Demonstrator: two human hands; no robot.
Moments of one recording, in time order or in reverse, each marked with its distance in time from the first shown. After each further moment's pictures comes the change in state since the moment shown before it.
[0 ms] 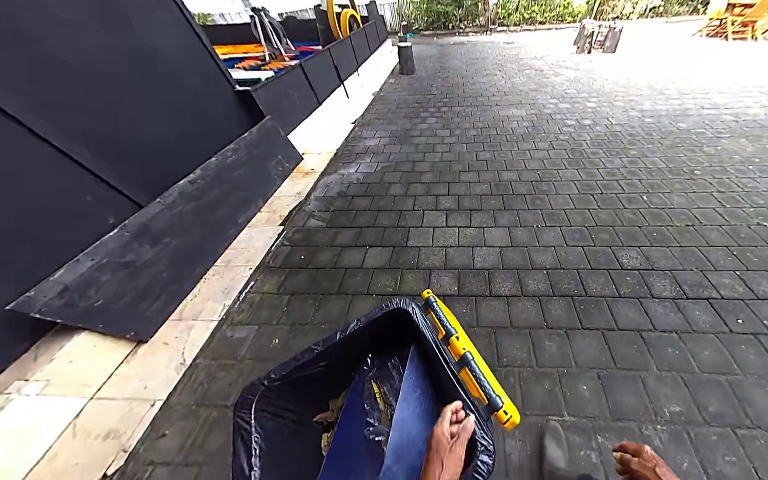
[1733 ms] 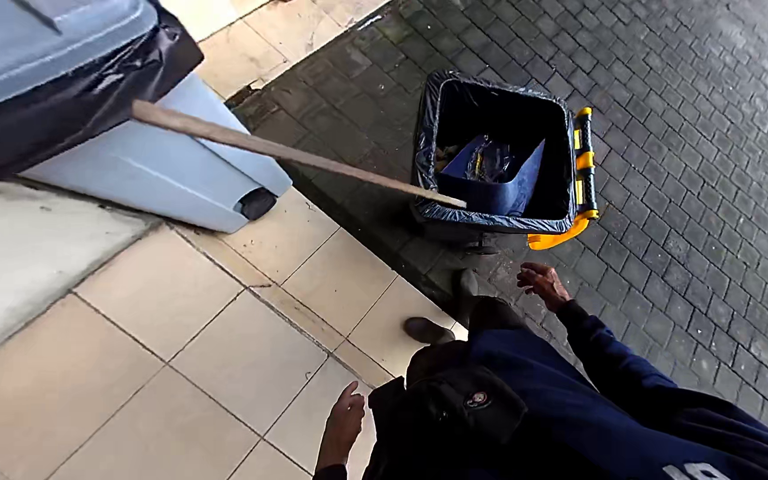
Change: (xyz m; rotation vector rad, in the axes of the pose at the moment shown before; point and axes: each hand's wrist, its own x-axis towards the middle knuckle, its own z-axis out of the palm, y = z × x) left_hand -0.579 -0.341 -0.046 -0.348 0.488 -0.809; right_hand -0.199 -0.036 0.284 -0.318 -0.244 -0.402
